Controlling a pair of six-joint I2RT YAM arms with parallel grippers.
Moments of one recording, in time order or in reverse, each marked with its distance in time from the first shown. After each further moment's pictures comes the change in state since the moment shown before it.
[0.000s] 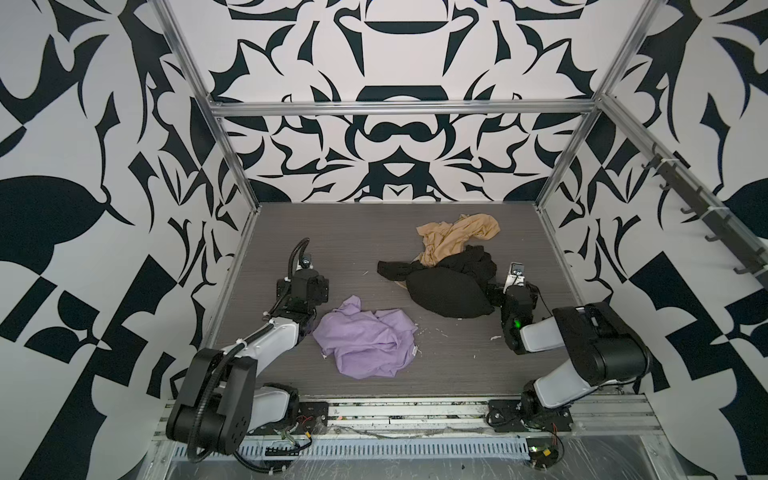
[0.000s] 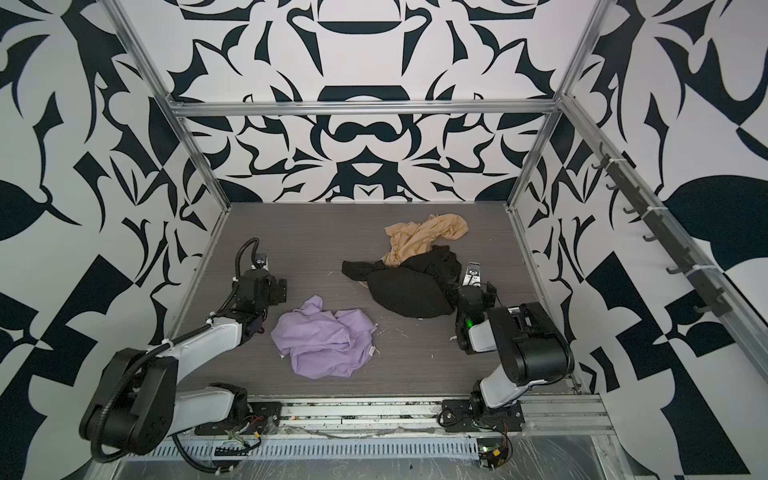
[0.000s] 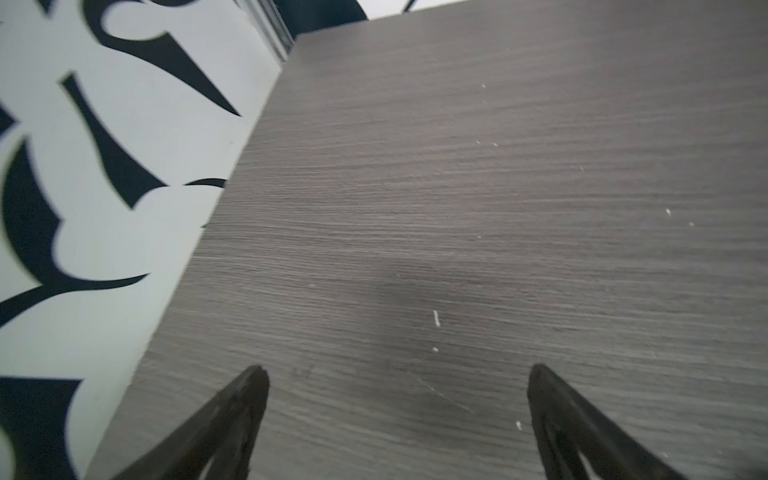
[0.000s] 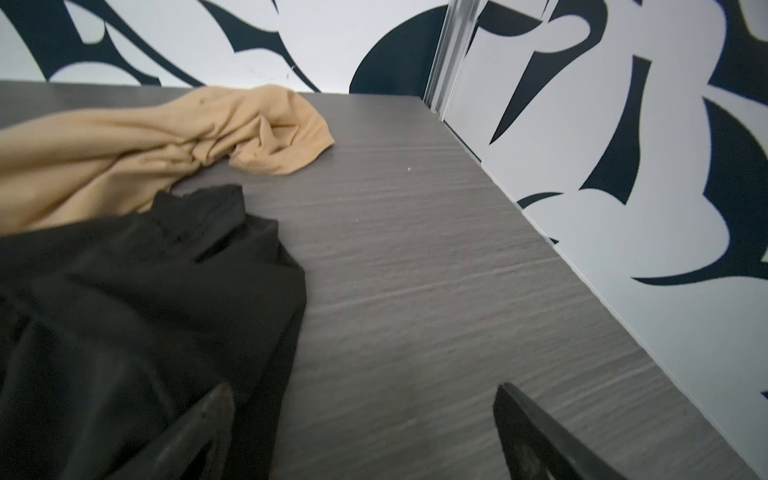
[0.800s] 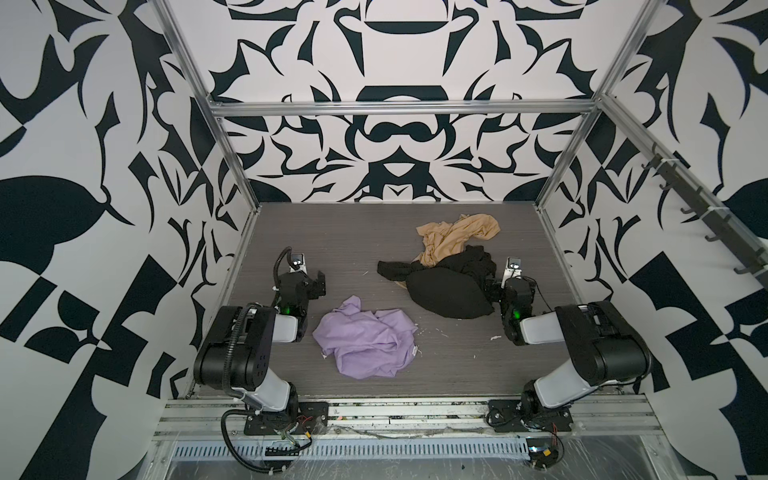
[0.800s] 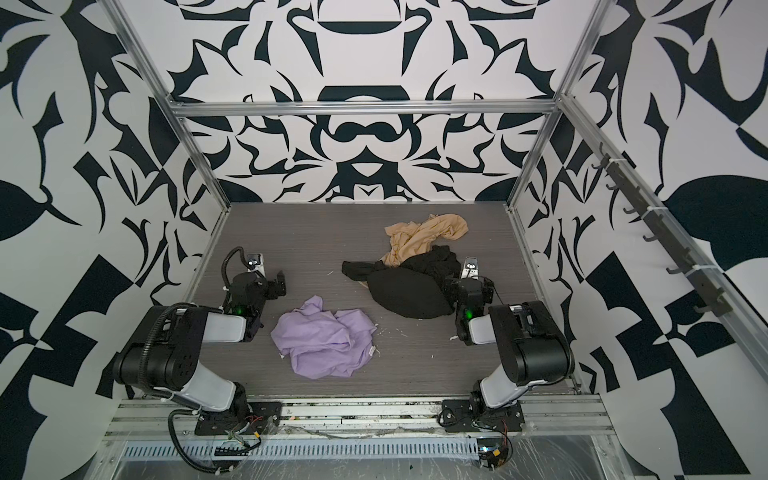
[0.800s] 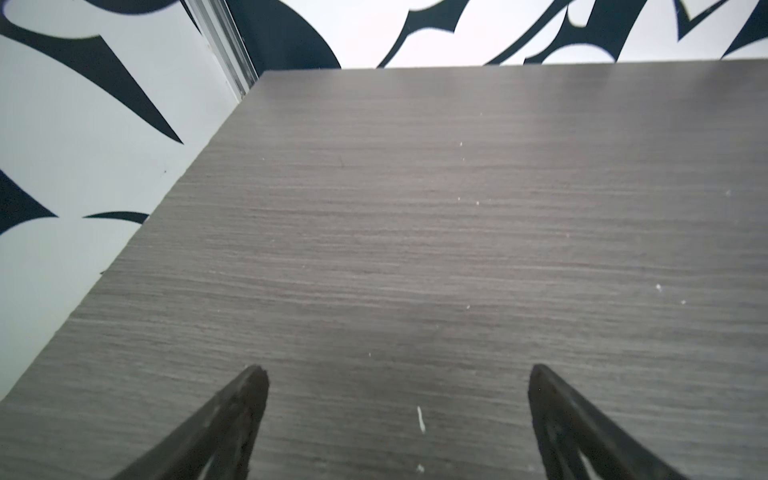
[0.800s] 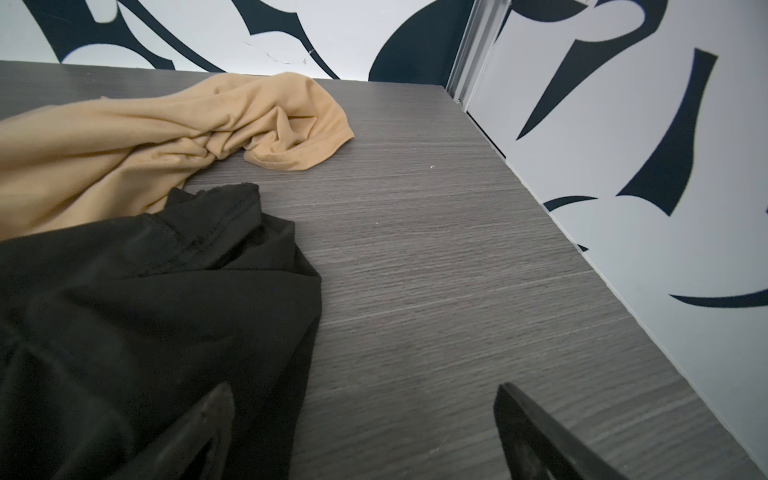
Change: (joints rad) left arm 0.152 0.266 -0.082 0.581 0.235 -0.003; right arm 0.002 0.000 0.073 -0.131 -0.055 -0.015
